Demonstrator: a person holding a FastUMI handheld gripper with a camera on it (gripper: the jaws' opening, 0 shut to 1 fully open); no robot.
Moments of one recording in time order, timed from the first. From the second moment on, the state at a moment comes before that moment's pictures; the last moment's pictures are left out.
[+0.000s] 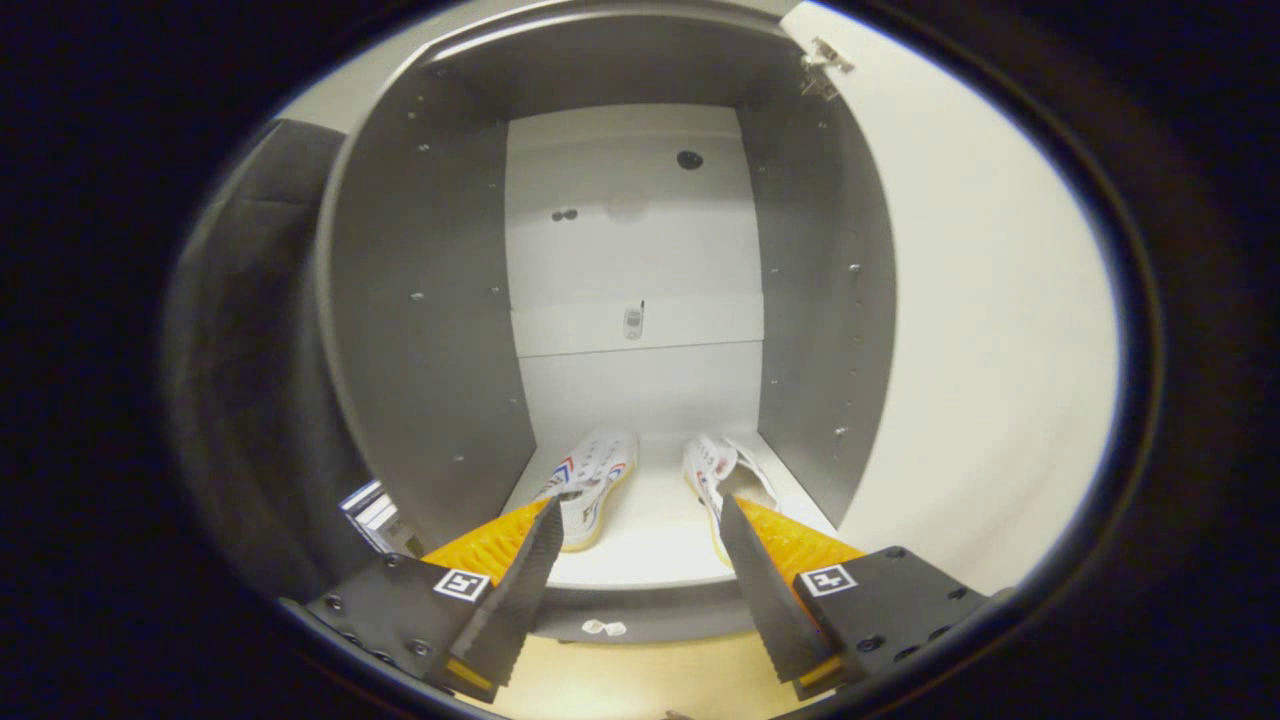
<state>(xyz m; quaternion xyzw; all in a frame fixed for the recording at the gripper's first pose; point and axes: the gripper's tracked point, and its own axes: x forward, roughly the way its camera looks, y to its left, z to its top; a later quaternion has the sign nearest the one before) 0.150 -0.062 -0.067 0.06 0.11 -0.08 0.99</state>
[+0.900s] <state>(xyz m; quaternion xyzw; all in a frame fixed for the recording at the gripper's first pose) -0.177 -0.140 -0.020 0.08 0.05 -0.21 0.97</state>
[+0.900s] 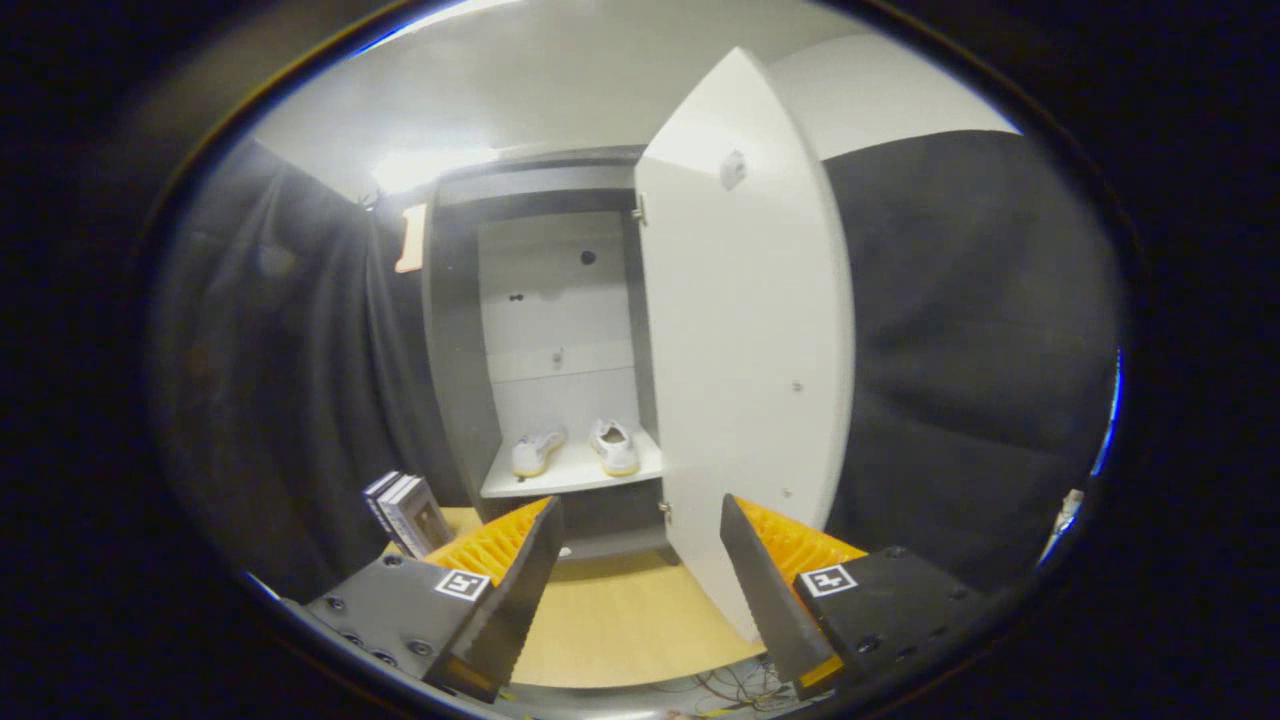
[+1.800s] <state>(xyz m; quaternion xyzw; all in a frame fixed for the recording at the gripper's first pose) -0.104 -0.394 -0.004 0.04 0.04 -0.16 0.99</state>
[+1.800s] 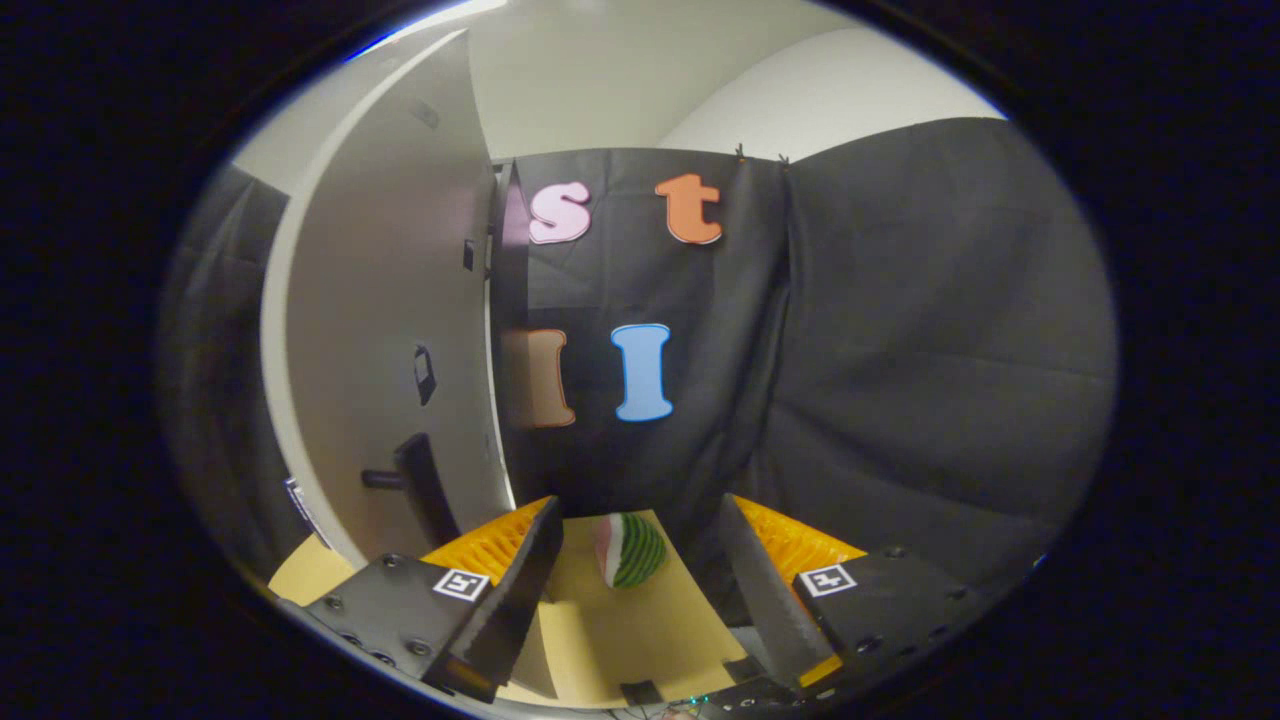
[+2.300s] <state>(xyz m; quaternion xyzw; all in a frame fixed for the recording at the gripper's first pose) -0.044 -0.380 -0.009 0.03 0.04 -0.11 0.99</state>
